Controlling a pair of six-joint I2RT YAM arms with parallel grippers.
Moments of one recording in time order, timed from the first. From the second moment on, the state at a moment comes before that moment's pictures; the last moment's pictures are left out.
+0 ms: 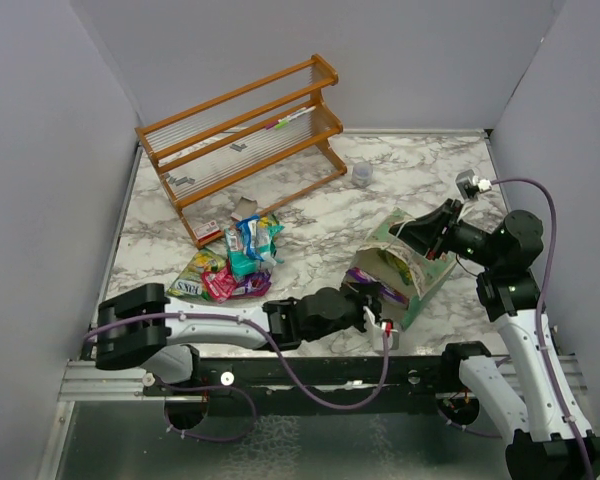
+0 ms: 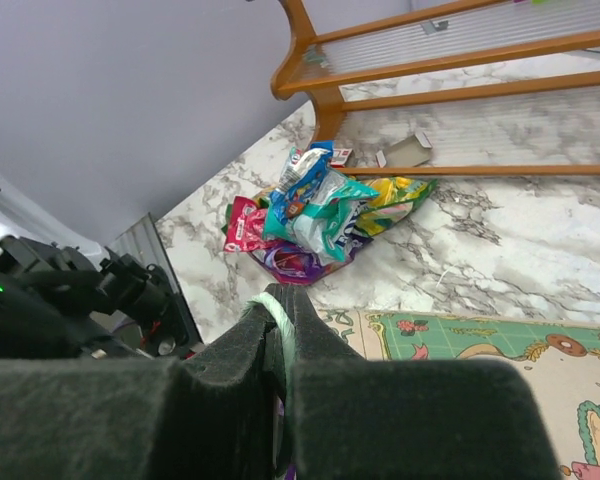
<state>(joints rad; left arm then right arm) -1.38 1.50 0.79 0.46 -0.23 0.88 0.07 0.72 0.74 0.02 -0.96 0.45</state>
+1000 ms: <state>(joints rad) -1.38 0.72 0.74 0.40 -0.65 0.45 0.07 0.74 0.76 -0.02 -0.87 0.40</state>
